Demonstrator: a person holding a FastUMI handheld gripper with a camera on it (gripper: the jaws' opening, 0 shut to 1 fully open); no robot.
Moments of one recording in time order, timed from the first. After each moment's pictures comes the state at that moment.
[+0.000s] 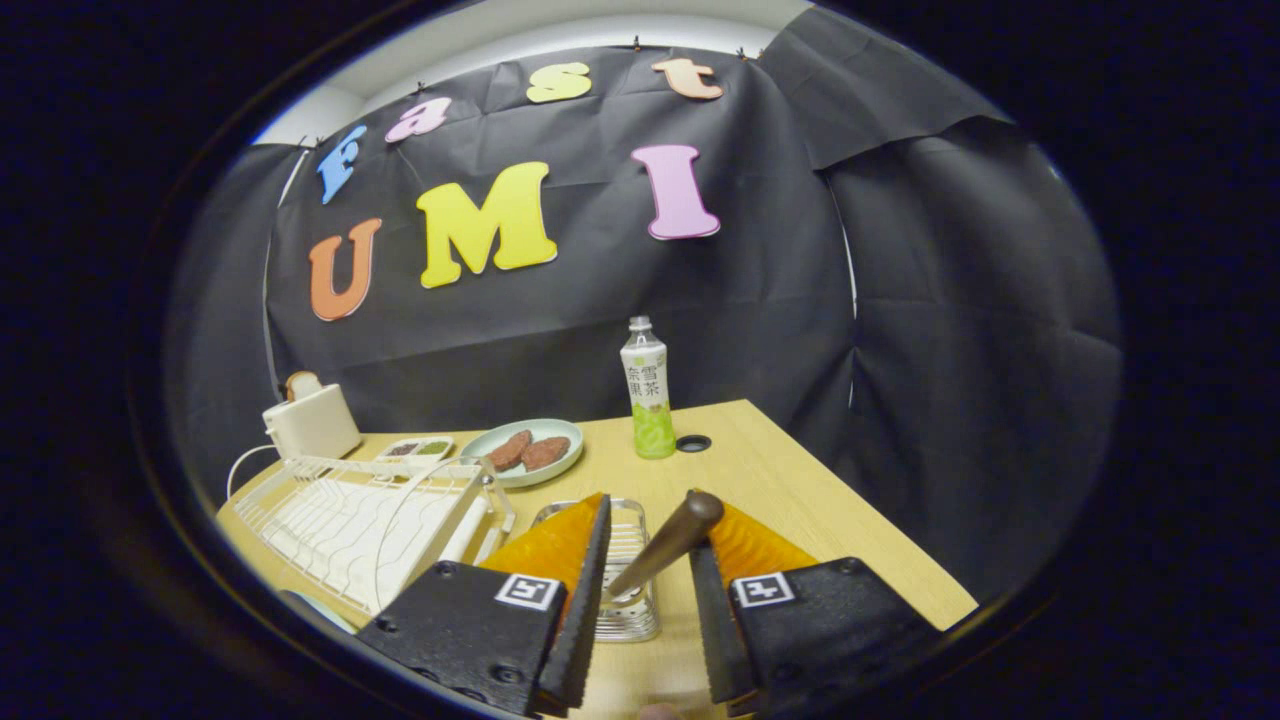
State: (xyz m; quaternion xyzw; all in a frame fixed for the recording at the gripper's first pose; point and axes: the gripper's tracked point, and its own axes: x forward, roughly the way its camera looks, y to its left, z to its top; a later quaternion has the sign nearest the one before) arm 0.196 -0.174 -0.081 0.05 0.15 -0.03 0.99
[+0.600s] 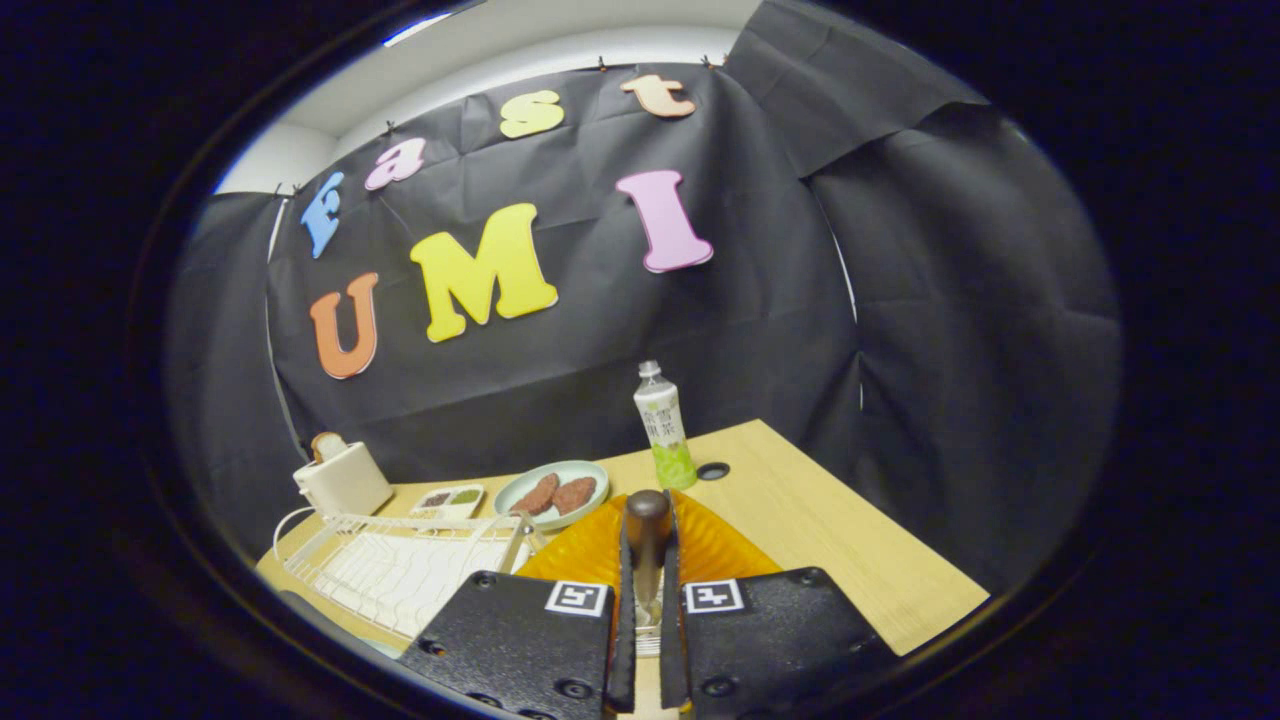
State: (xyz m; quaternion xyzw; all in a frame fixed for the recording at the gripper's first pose) arm 0.184 -0.155 -0.011 0.09 0.09 -0.02 0.99
